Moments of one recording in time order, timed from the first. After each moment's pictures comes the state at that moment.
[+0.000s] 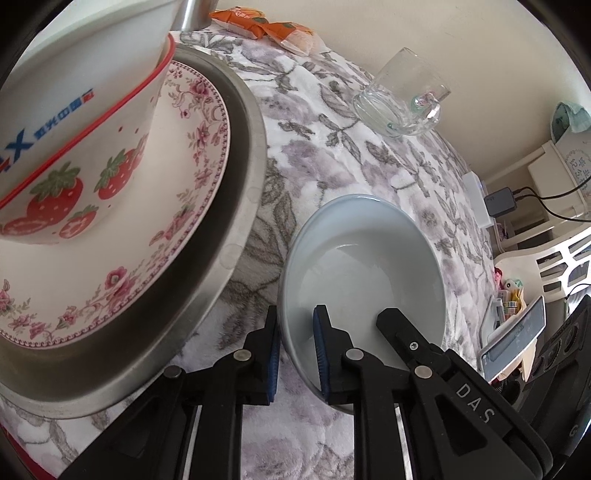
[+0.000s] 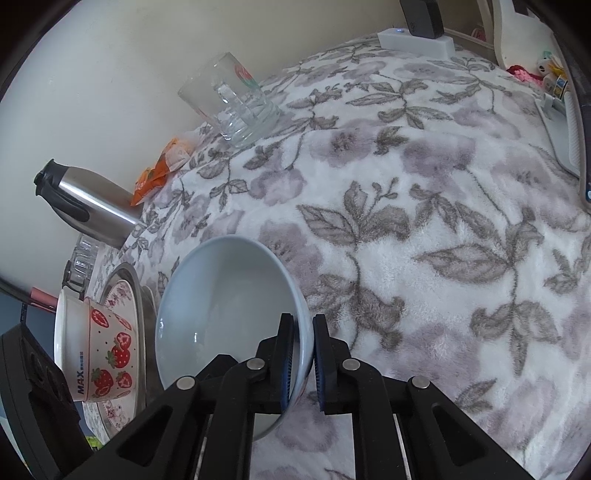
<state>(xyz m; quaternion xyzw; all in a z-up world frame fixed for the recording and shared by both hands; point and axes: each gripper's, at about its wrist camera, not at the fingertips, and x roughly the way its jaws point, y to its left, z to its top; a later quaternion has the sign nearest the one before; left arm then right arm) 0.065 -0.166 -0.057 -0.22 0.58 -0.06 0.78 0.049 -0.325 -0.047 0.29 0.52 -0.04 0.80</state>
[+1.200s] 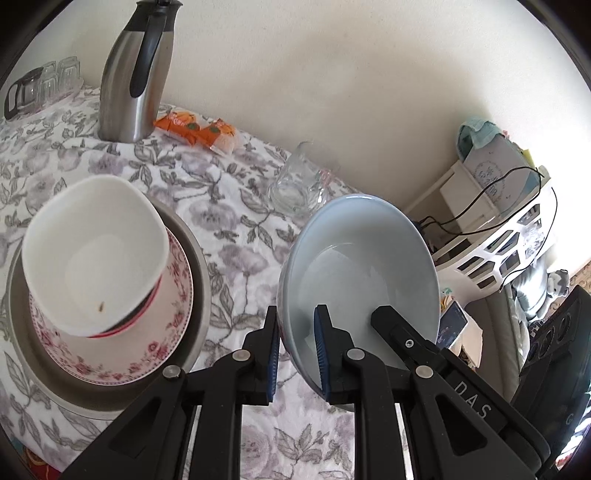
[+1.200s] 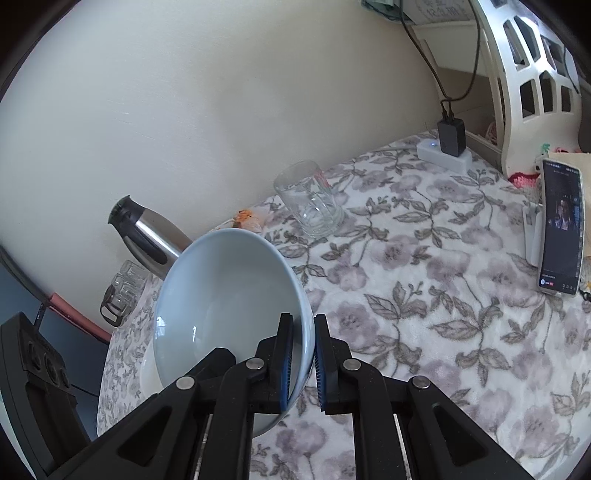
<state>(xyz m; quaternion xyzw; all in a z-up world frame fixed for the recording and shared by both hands) 0.053 -0.138 0.066 -0.21 0.47 -0.16 0.84 0.024 -0.295 0.086 0.26 0.40 -0.02 0.88</state>
